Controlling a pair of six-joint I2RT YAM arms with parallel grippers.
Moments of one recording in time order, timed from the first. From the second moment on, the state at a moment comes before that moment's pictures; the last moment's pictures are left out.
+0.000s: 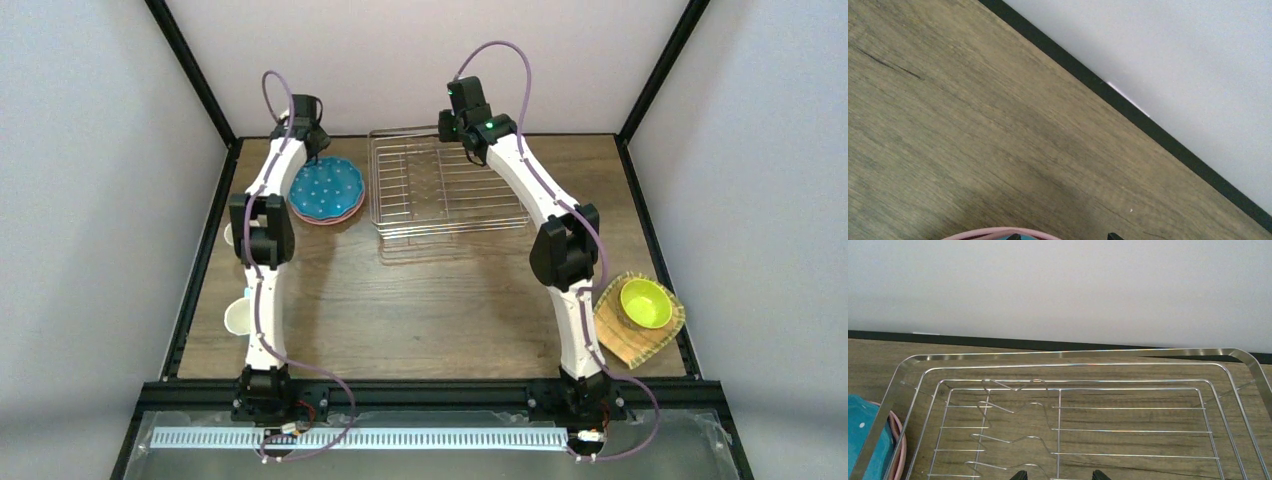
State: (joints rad) left arm -0.04 2.47 2.27 -0.63 -0.22 -0.65; right arm 0.45 2.24 2.26 -0.64 0.21 0.27
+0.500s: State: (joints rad) left arm -0.06 2.31 2.21 -0.69 -0.19 -0.70; right arm 0.45 2.24 2.26 -0.63 0.19 0.27
